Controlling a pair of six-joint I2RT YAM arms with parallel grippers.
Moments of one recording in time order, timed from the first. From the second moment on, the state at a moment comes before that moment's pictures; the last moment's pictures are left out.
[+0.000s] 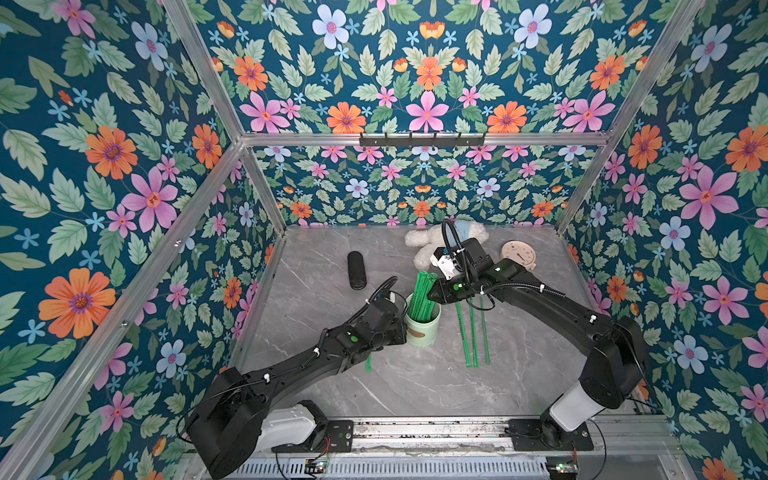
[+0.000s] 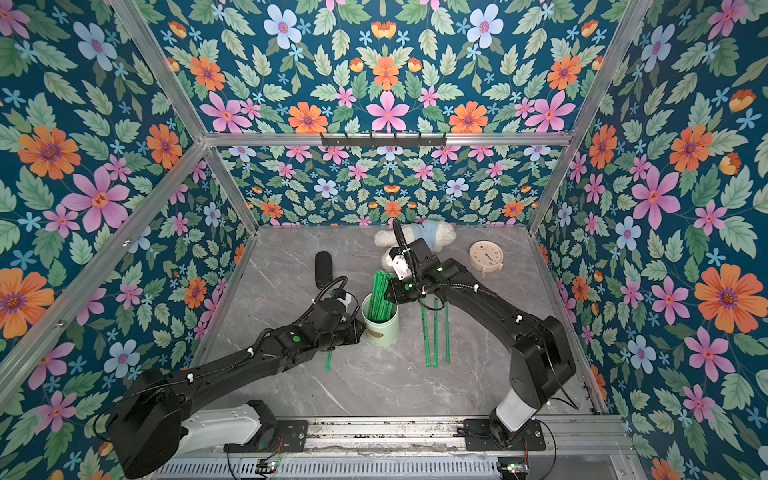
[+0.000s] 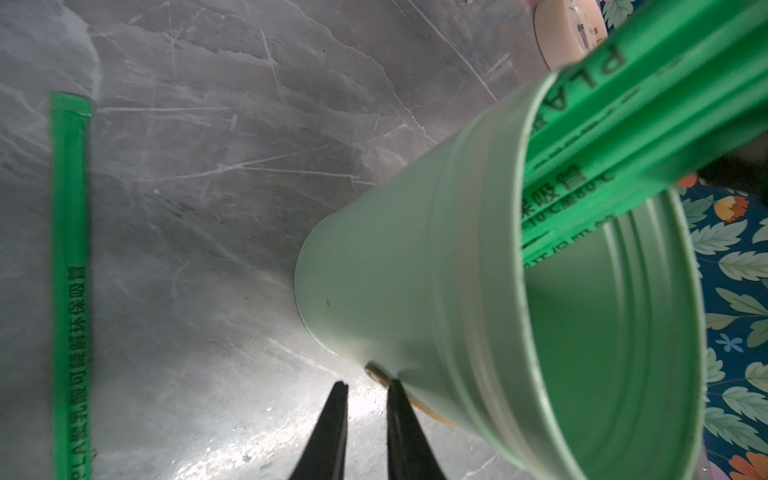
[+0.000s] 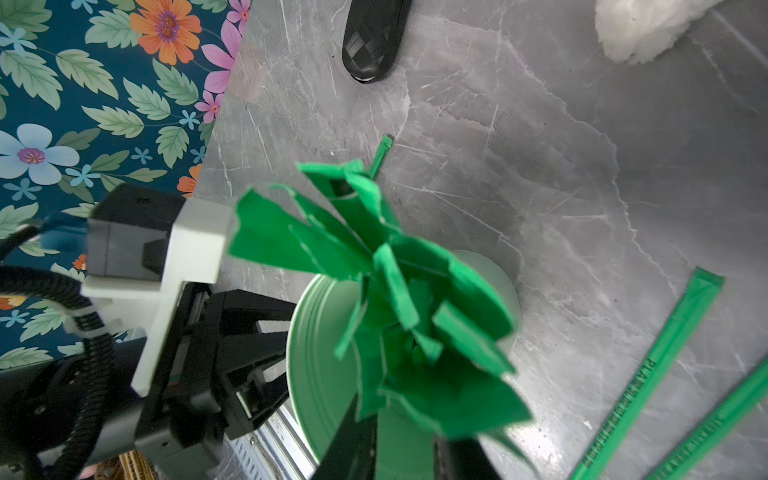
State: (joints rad) left arm -0.81 1.23 0.66 -0.19 -0.02 -0.76; right arm 0.61 1.64 1.40 -0.69 -0.39 0.32
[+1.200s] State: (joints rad) left arm -0.81 1.10 0.80 -0.30 -0.21 -0.72; right arm 0.61 1.75 1.55 -0.82 -0.34 0.23
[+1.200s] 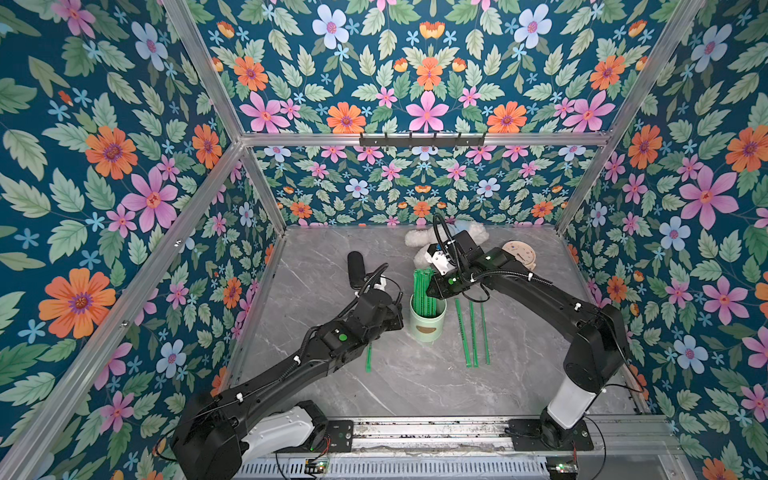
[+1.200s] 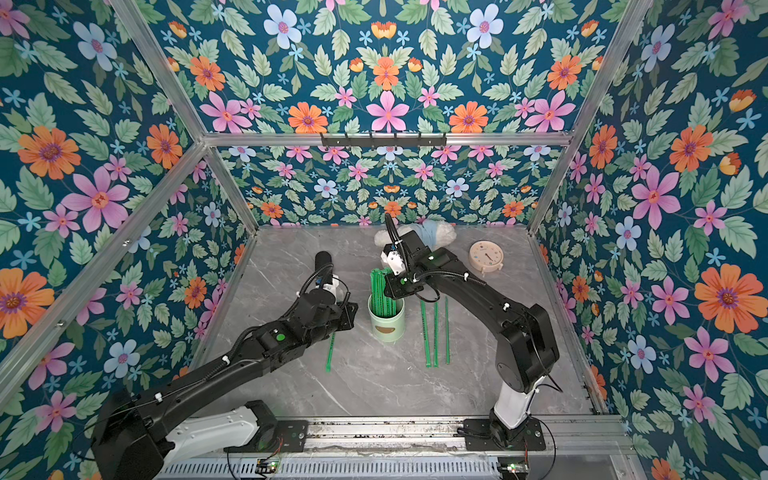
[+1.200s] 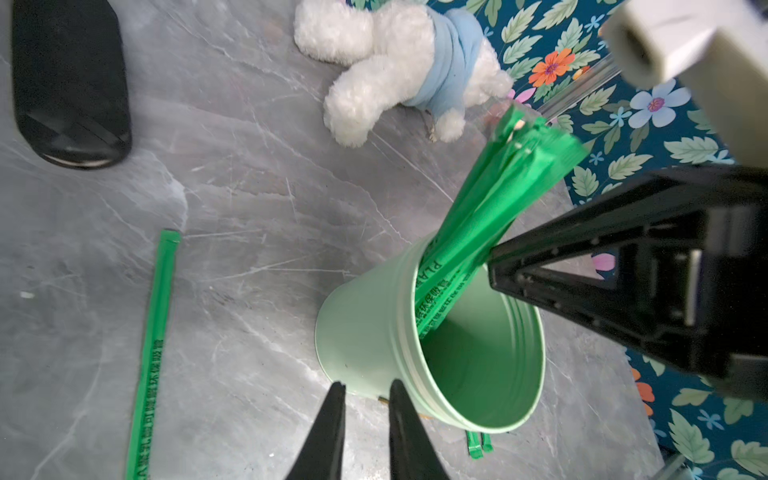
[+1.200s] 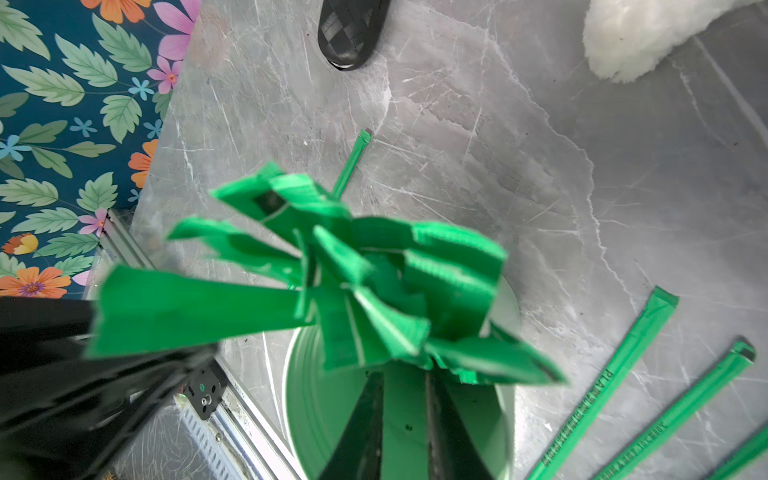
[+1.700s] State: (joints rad) left arm -0.78 1.10 0.85 -0.39 -0.25 -0.65; right arm 0.61 1.78 1.57 -0.82 -0.34 0.23
